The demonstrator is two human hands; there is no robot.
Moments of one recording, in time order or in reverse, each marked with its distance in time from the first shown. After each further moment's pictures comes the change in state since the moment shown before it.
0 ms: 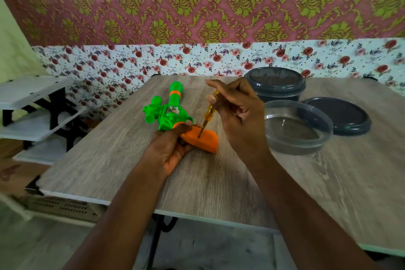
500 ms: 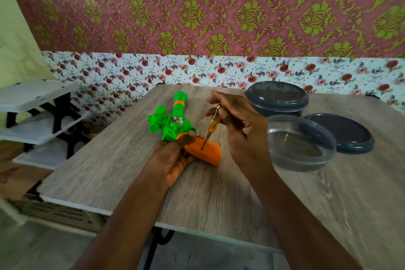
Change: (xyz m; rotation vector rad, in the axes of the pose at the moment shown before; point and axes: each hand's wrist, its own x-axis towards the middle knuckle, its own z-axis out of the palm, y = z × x) left_hand -0.005 0.002 0.004 -0.015 -0.010 0.003; right_hand -0.001 -0.001 0.002 0.087 -0.071 0.003
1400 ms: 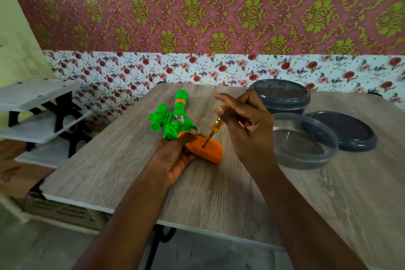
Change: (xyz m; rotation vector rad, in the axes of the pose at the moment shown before) left_hand 0.000 -0.001 0.000 -0.012 -0.004 0.008; right_hand 0.002 -0.002 -0.005 -0.105 0.077 -0.027
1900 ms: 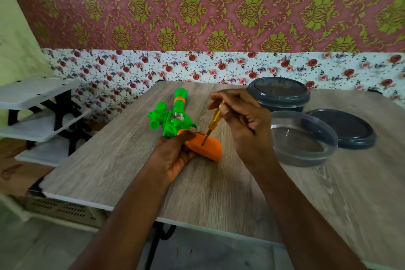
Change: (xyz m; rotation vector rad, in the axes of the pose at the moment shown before) left_hand 0.005 -0.002 -0.006 -0.017 0.008 -0.017; right_hand 0.001 -0.002 -0.001 0.106 -0.103 -0.011
